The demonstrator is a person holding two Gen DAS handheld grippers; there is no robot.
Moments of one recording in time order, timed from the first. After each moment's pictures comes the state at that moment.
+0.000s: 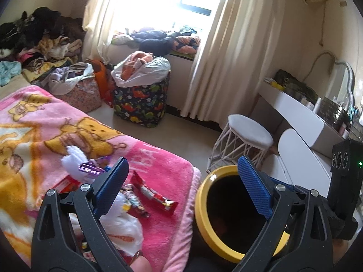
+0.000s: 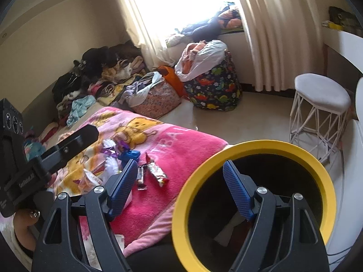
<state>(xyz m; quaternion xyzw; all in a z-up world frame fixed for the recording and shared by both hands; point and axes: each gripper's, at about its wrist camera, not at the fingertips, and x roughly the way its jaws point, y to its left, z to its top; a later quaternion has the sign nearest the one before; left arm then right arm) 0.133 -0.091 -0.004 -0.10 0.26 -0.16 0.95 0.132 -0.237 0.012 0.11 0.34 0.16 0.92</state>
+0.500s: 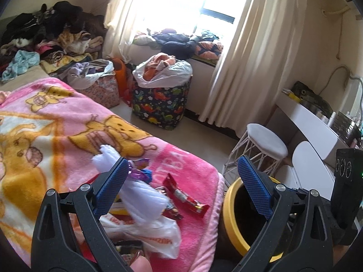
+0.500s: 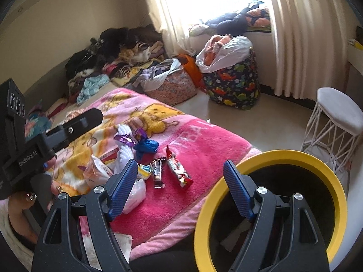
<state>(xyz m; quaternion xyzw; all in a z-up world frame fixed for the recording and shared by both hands) 0.140 -0.041 -0.006 -0.12 0.26 -0.11 0.95 0.153 -0.185 0.004 0.05 0.36 0.22 0.91</state>
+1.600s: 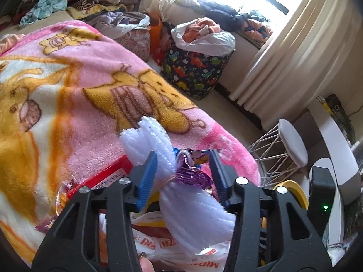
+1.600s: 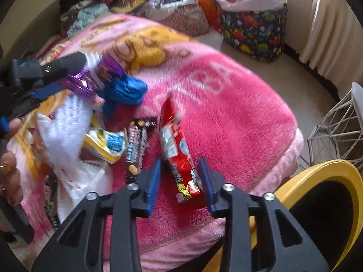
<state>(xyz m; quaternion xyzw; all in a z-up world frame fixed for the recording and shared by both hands) 0.214 0.011 -0.072 -0.21 0.39 -0.03 0.90 0.251 -0.109 -0.106 -0.06 0.54 0.23 0.81</state>
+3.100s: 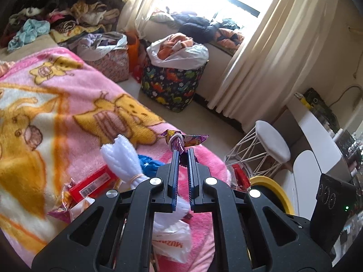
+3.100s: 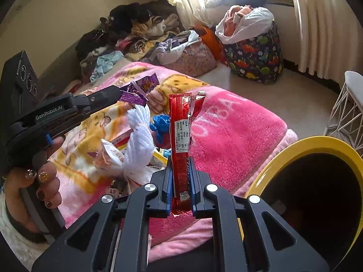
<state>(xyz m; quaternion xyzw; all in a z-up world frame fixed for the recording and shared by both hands) 0.173 -0.016 -0.007 -0.18 0.33 -0.09 0.92 0.176 -0.158 -0.018 0.07 0.43 0.27 0.86</state>
